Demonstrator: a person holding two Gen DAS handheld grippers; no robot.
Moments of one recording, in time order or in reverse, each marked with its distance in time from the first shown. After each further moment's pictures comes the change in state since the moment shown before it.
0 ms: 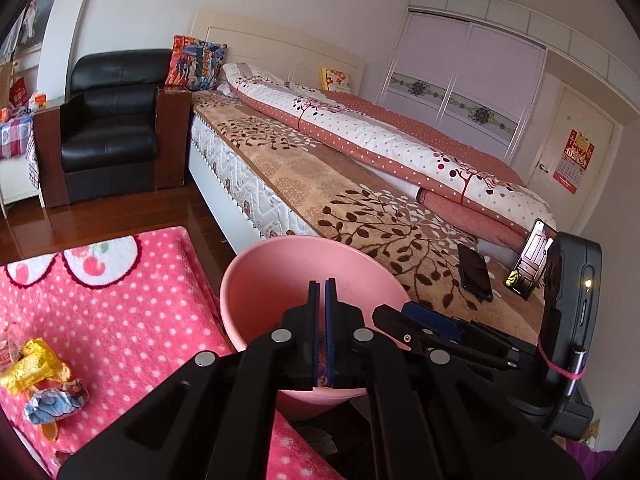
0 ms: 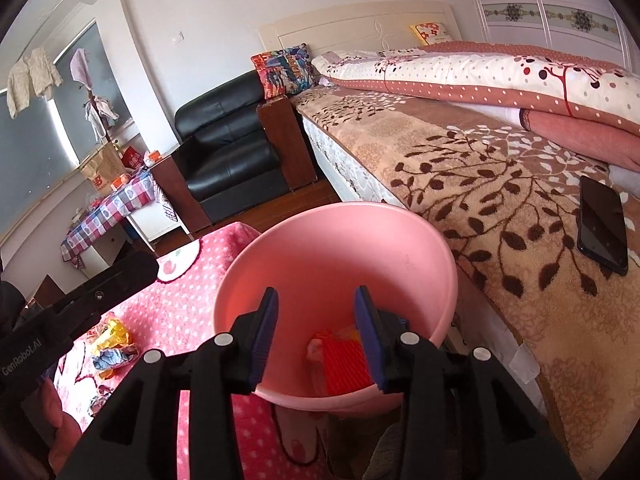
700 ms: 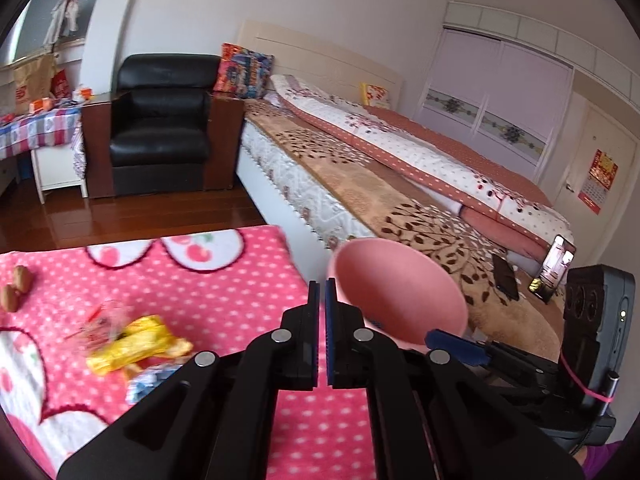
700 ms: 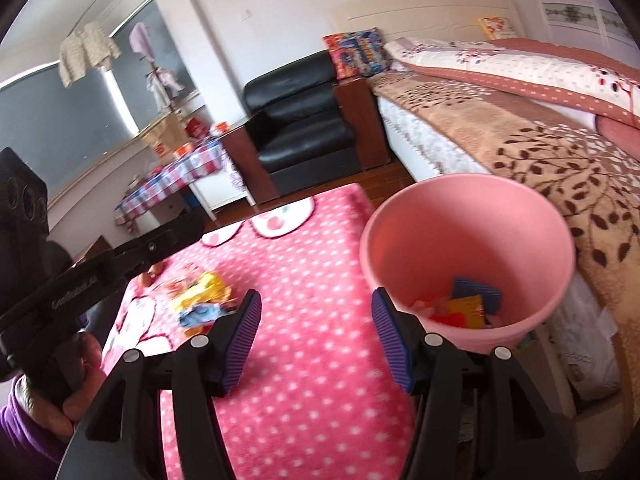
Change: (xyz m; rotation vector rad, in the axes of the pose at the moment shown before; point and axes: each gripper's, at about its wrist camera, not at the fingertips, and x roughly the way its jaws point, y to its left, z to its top) left arm -0.087 0.087 -0.013 -0.071 -0.037 0.123; right arm -0.018 0.107 -0.045 -0.108 0.087 0.226
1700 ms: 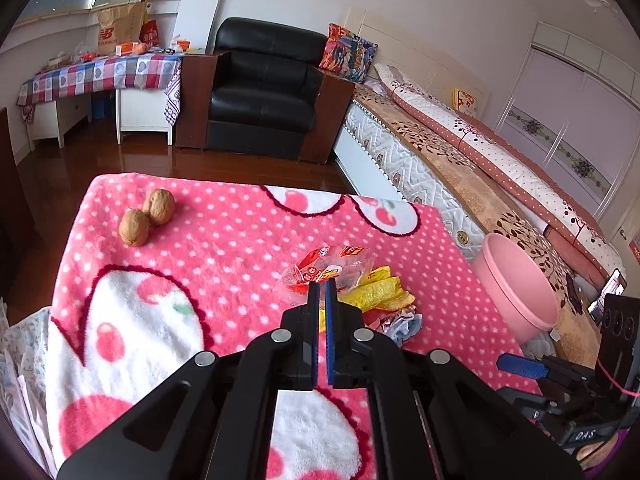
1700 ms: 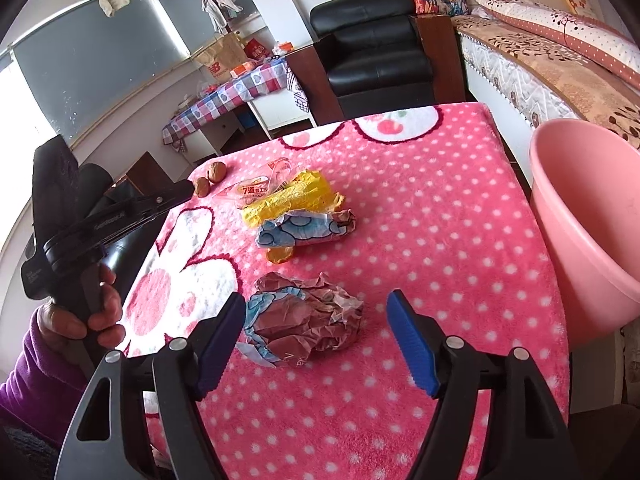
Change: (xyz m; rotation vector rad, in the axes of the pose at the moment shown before) left arm -0.047 0.174 -0.041 -0.201 0.062 0.192; right arm 0.072 0.081 -0.037 -0.112 0.252 0.154
